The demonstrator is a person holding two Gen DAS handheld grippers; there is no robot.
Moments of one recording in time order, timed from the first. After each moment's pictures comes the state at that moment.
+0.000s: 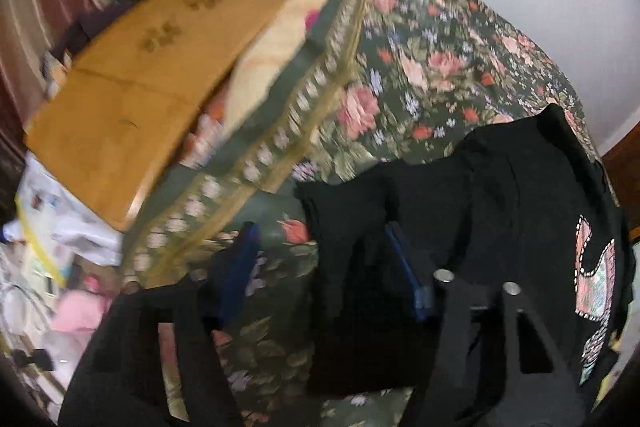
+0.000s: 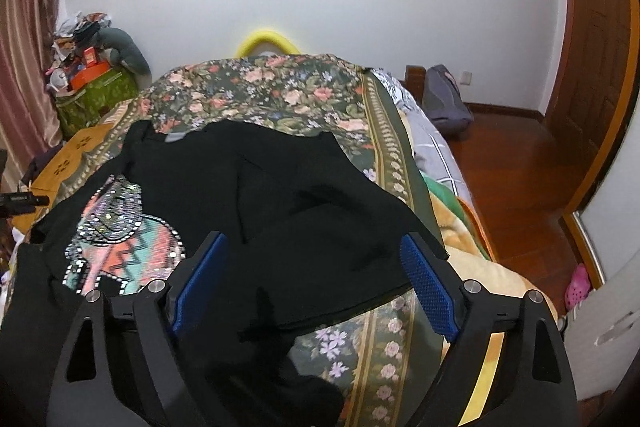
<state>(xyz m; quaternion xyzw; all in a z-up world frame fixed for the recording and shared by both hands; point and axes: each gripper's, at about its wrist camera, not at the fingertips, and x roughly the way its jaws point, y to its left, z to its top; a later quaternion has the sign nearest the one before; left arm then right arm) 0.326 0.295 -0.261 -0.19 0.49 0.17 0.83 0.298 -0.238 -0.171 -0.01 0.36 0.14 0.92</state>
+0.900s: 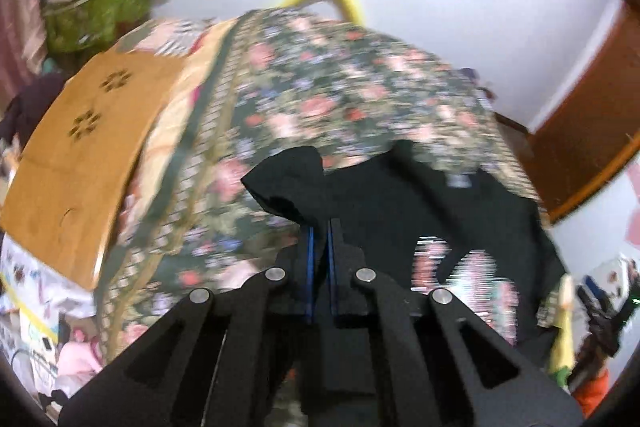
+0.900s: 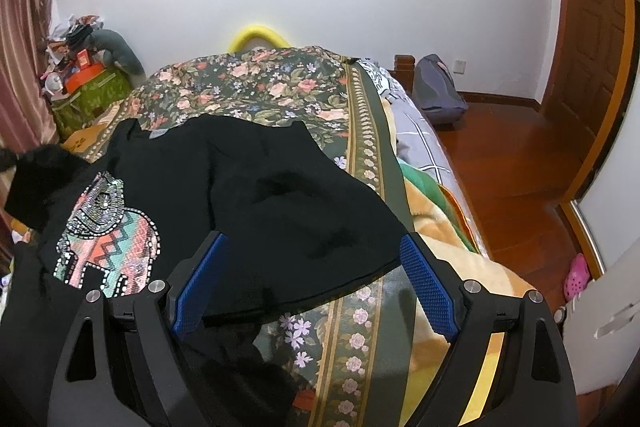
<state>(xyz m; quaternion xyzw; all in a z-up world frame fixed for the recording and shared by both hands) 0.354 0.213 -0.134 -0.15 0.44 0.03 0.88 0.298 -0.261 -0.168 0.01 0.37 0.14 0.92</state>
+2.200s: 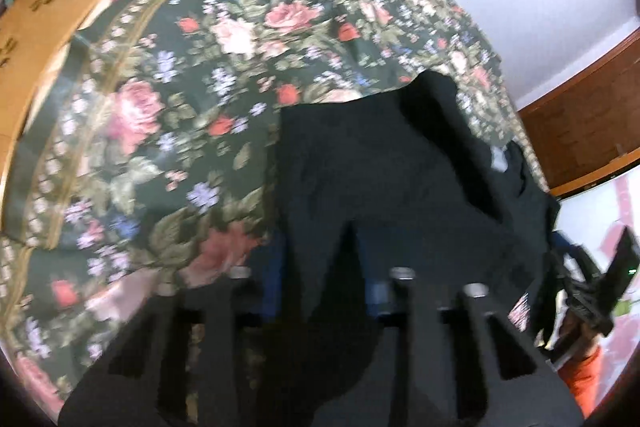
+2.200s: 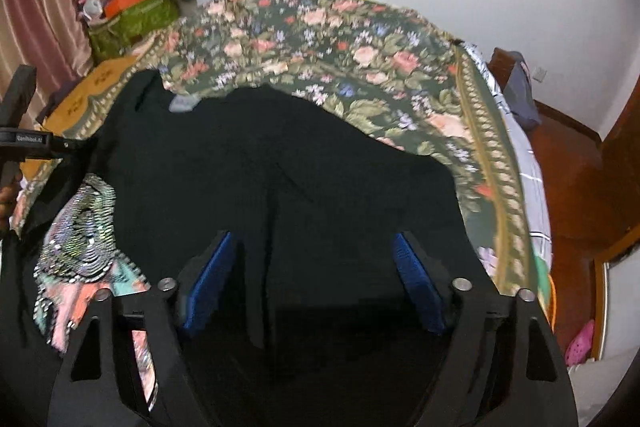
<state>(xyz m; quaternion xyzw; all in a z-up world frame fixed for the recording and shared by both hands) 0.437 0.208 -0.262 -0.24 0.52 -0.01 0.82 0.406 -0.149 -0.213 -0.08 0.45 0.24 0.85</state>
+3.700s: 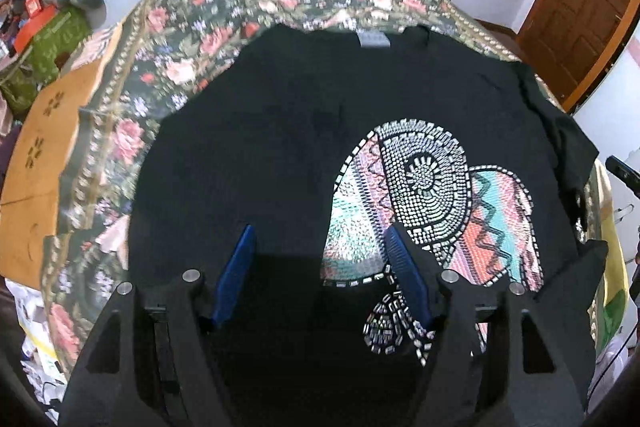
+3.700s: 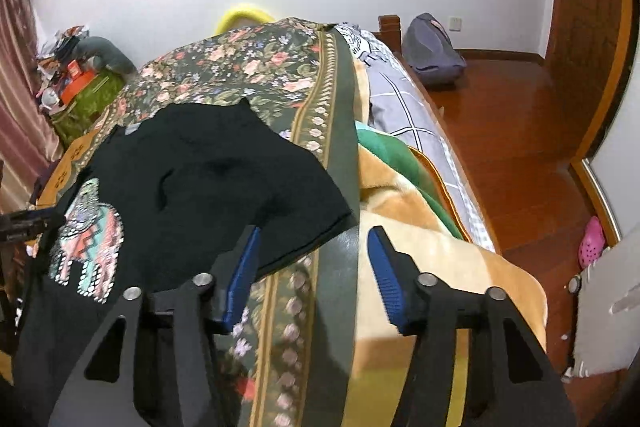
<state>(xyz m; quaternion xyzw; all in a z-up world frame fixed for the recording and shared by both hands) 0.365 0.072 -0.236 -0.02 0.51 -0.01 0.86 0.335 -0.303 -0.201 0.05 0.43 0.14 0.89</state>
